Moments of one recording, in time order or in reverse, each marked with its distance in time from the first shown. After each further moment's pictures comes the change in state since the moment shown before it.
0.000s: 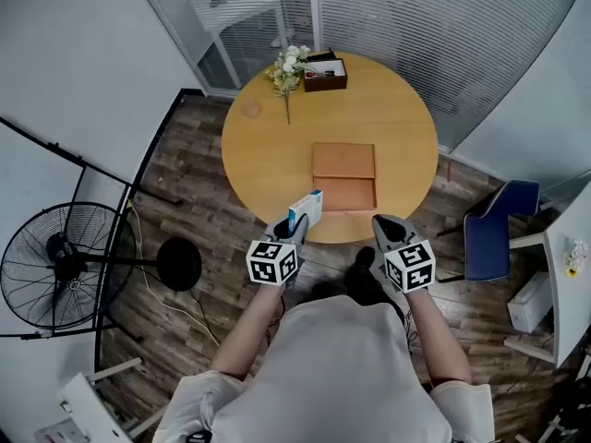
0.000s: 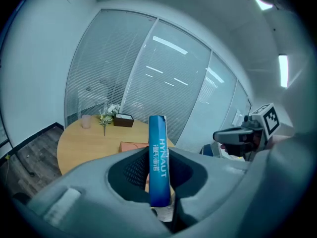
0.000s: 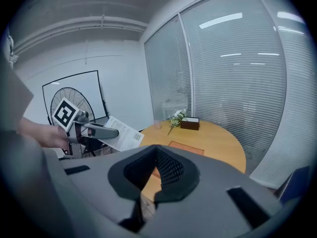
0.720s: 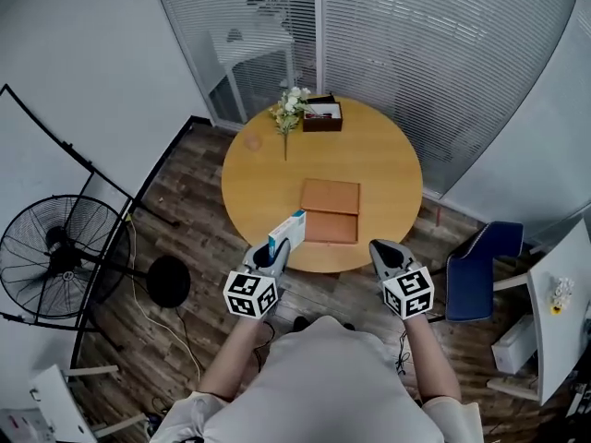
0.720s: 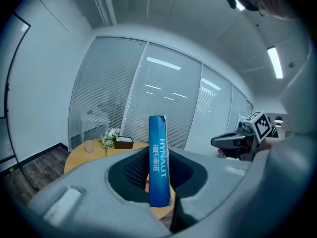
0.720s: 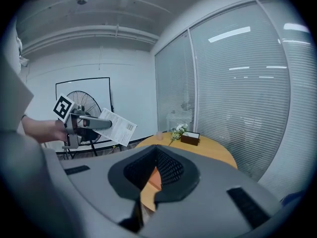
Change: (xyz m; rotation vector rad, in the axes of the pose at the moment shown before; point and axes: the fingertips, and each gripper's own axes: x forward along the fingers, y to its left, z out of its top) left arm -0.064 -0.070 0.068 0.089 -0.199 0.064; right arm -0.081 -0.024 0.046 -0.109 -0.105 0.052
